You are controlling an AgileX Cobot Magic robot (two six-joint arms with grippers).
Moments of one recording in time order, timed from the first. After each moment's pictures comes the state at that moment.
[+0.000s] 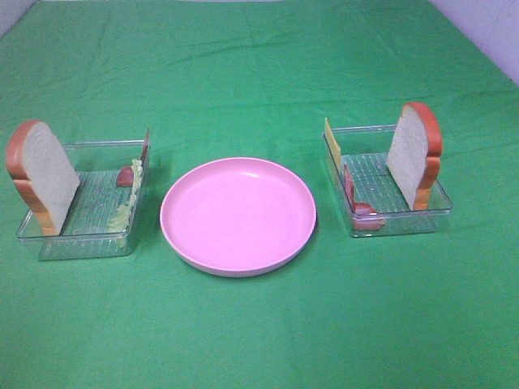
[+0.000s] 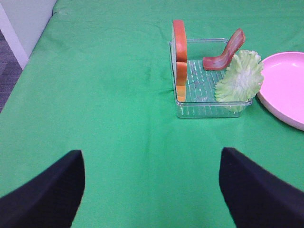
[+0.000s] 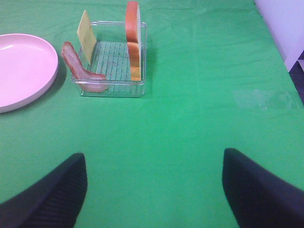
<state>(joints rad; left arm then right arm) 0.07 -0.01 -0.50 -0.06 1.05 0.01 -0.02 0.00 -0.50 0.09 1.07 -0.14</state>
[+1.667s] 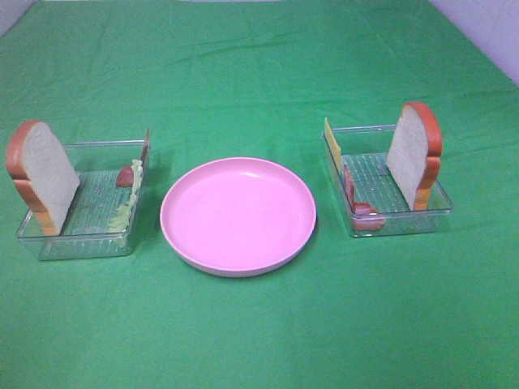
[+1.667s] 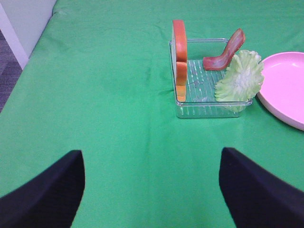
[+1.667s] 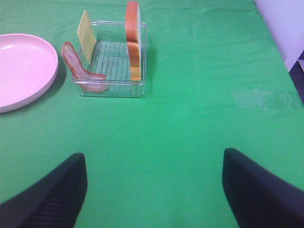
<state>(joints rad) 0.07 -0.01 -0.50 -0.06 1.05 0.01 -0.02 0.00 -0.50 0.09 1.07 -0.14</state>
